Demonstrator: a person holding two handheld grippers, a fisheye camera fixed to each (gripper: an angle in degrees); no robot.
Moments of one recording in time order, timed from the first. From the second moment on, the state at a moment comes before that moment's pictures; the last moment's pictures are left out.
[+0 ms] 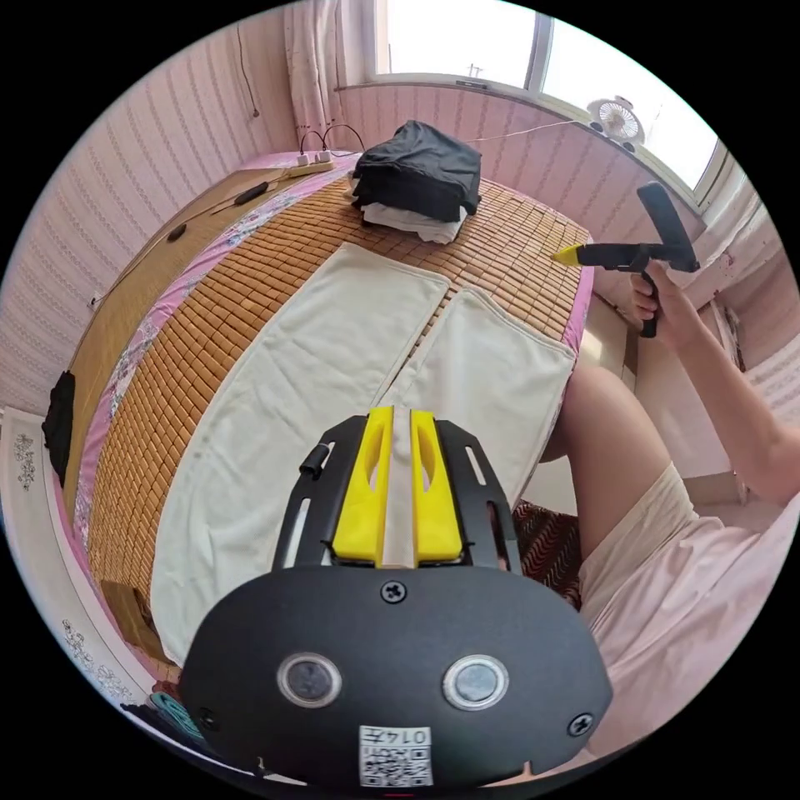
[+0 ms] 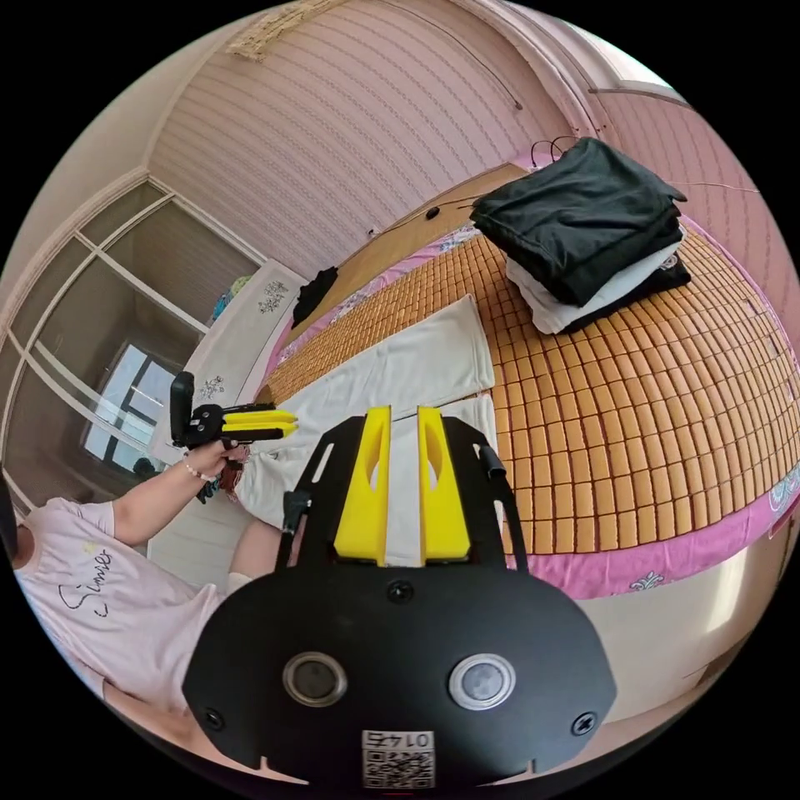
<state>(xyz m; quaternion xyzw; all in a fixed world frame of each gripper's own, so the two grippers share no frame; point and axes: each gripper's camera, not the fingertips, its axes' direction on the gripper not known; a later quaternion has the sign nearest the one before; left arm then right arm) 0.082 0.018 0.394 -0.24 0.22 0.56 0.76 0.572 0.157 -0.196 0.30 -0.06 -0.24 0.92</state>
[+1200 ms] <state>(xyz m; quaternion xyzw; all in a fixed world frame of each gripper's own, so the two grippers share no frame) -0.628 -0.078 0.323 -0.22 0.07 -0.24 0.94 0.298 0.018 -0.073 0.28 0.41 -0.24 0.84</state>
